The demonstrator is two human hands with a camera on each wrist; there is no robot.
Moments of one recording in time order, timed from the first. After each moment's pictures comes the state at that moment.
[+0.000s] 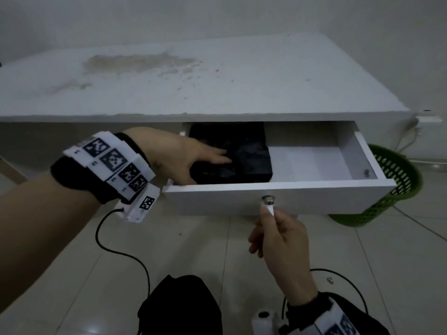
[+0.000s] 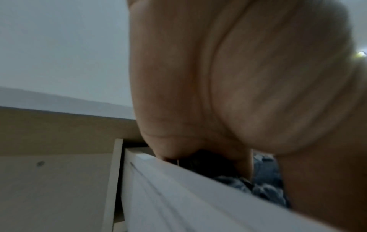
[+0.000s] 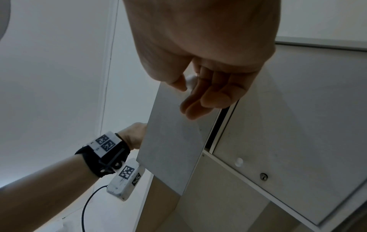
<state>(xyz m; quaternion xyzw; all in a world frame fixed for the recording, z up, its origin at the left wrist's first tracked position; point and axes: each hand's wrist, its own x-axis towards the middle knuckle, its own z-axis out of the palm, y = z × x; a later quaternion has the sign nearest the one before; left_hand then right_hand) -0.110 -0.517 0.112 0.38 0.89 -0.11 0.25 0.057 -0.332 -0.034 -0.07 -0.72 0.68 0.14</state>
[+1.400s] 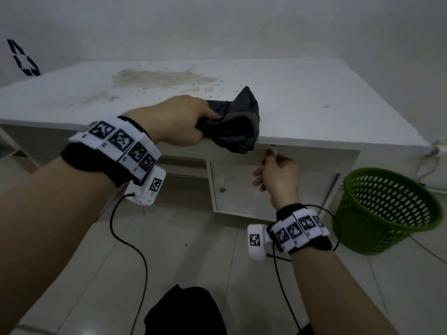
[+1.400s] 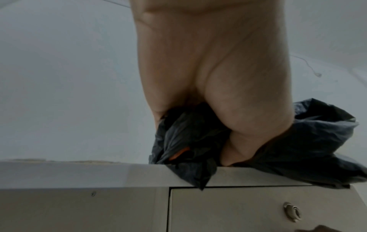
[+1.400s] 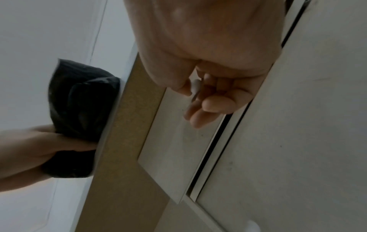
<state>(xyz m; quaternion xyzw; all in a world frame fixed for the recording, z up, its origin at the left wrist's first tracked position) -0.130 -0.535 0.170 0.26 0.97 -0.02 -0.04 -0.105 -0.333 0.018 -0.13 -0.70 0.69 0.12</state>
